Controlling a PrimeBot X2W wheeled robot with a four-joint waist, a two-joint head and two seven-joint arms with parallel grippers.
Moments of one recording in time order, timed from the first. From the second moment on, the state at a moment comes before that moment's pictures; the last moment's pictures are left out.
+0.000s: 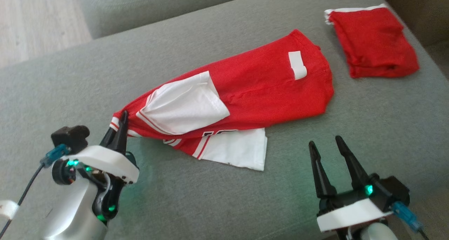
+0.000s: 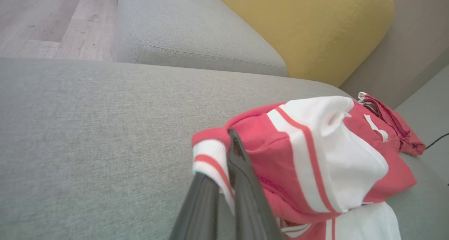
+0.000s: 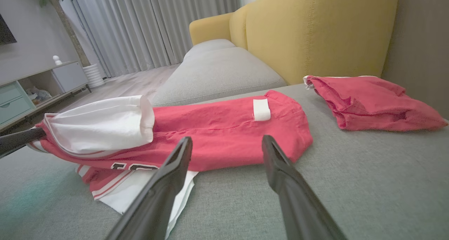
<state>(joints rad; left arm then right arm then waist) -0.36 0.31 -0.45 0.46 -0.78 -0.06 -0.02 0.06 -0.05 0.19 0.13 0.18 0.13 -0.26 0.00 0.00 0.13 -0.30</state>
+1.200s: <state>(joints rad) -0.93 0.52 -0.95 0.14 -0.54 -0.13 0.44 -0.07 -0.05 0.22 0.13 0.18 0.13 -0.26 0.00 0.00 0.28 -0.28</state>
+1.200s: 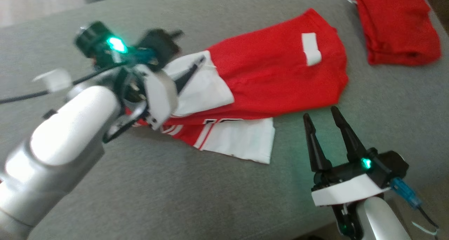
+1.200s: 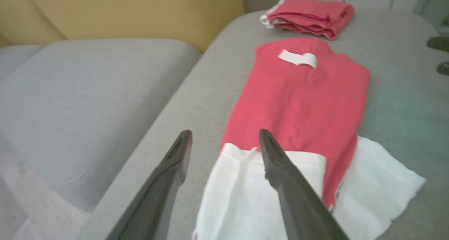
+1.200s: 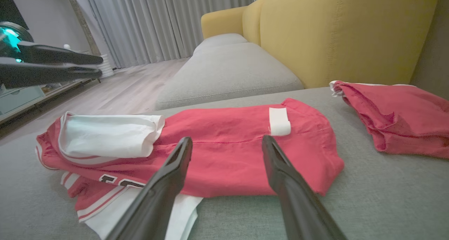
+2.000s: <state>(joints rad) -1.14 0.59 -1.32 0.30 -0.72 -0.13 0.47 -0.09 -0.05 0.24 0.13 0.24 0.13 -0.26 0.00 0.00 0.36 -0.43</state>
